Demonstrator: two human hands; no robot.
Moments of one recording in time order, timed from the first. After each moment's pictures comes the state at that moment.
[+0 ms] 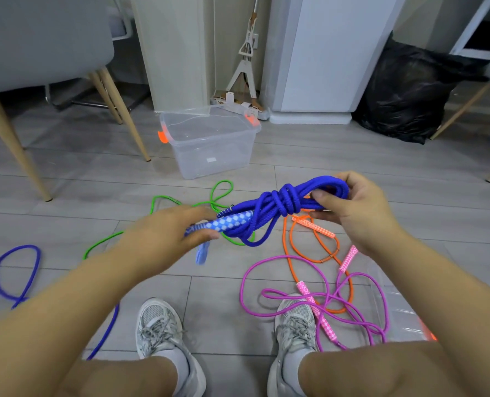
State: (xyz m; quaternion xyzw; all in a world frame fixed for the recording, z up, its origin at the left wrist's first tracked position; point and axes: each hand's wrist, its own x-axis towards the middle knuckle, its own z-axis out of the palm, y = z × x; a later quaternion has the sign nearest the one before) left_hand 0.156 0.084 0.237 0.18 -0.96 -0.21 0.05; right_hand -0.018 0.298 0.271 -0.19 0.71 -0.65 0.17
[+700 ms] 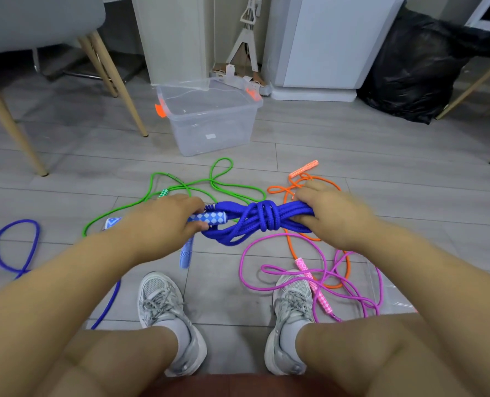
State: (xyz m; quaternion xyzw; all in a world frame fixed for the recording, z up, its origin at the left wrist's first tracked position) left_hand 0.159 0.082 0.218 0.15 -0.98 -0.10 -0.02; right_hand -0.011 0.298 0.239 -0.49 0.86 -0.07 0.08
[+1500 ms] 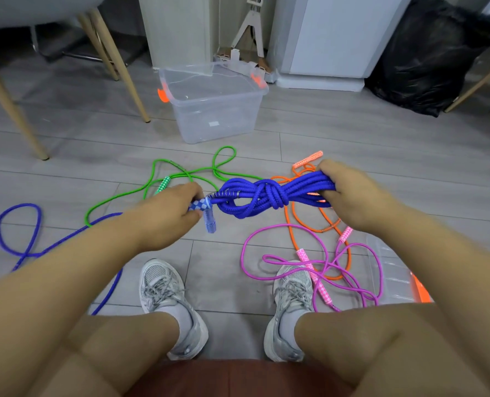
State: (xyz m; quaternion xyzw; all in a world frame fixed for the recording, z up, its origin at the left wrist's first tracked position) left_hand 0.165 0.074 0.202 0.18 -0.96 -0.23 -0.02; right_hand -0.029 0.301 0.244 -0.42 0.89 -0.15 0.10
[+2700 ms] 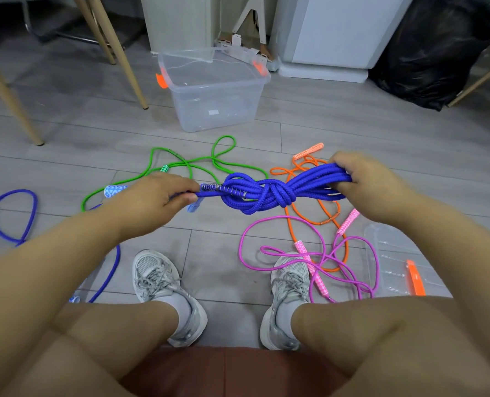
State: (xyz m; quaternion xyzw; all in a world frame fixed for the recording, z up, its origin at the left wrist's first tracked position) left_hand 0.174 0.056 0.195 0.13 -0.96 -0.26 0.04; right_hand -0.030 0.310 0.258 -0.43 0.88 -0.17 0.11
